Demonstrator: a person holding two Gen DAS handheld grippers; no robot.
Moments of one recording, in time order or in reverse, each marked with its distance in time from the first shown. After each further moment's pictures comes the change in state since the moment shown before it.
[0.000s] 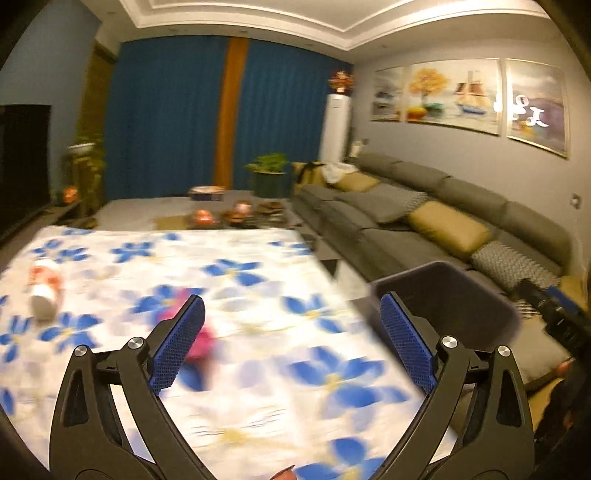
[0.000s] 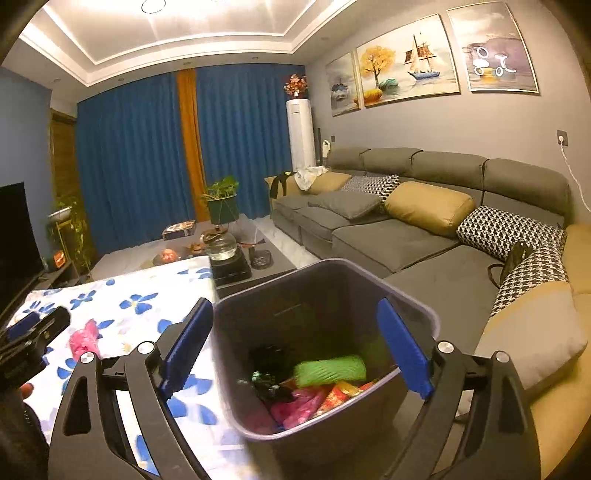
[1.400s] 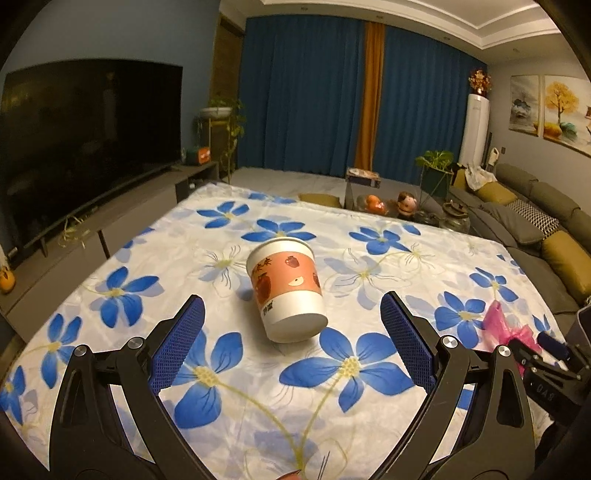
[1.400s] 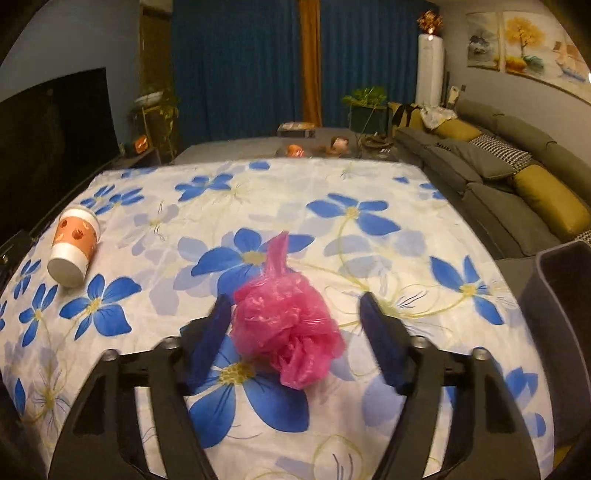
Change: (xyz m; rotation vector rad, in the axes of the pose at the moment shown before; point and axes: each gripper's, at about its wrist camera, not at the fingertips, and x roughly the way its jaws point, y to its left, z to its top) left arm 0.004 0.286 -0.001 -0.188 0.081 0.465; right arm 0.139 0.302 -0.081 -0.282 0.377 0.318
